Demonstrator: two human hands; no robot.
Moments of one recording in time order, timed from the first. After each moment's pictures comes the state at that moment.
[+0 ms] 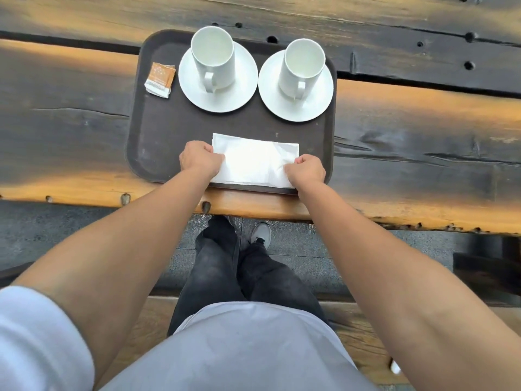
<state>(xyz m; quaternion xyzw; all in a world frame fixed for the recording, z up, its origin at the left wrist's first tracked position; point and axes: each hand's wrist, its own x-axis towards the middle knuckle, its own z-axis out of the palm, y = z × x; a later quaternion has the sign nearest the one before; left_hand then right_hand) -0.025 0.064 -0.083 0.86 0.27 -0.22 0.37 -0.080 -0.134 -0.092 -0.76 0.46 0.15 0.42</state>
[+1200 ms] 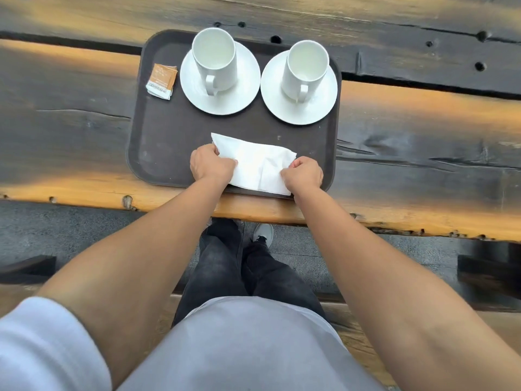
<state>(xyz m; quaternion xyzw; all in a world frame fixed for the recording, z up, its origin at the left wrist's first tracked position) -0.032 0.040 -0.084 0.86 0.28 -0.20 0.37 -0.075 -0.122 -0.090 -0.77 0.48 0.15 0.40</state>
